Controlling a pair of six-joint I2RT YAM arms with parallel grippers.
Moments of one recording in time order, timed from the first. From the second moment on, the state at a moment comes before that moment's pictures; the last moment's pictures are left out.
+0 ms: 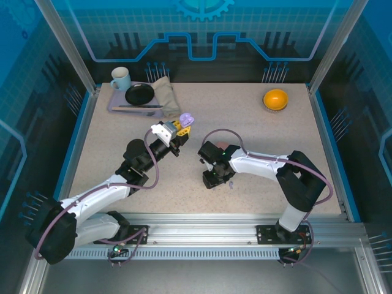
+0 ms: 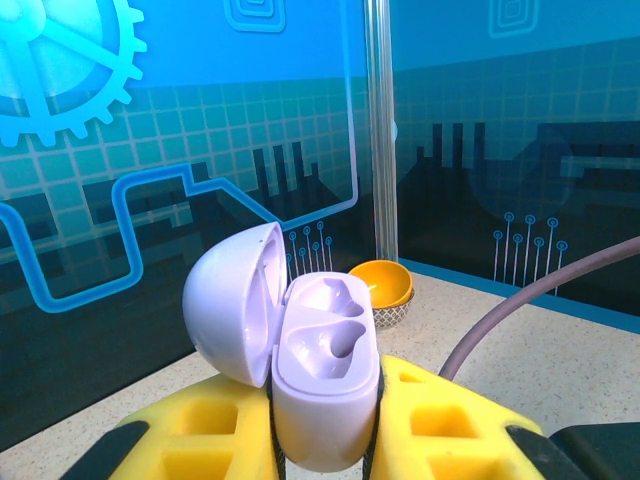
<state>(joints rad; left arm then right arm) -0.57 1.12 0.55 0.72 0.16 0.07 0.84 1.71 1.05 -0.72 -0.07 0.38</state>
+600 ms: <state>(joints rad) -0.57 1.12 0.55 0.72 0.16 0.07 0.84 1.76 1.04 -0.72 -0.08 0.38</state>
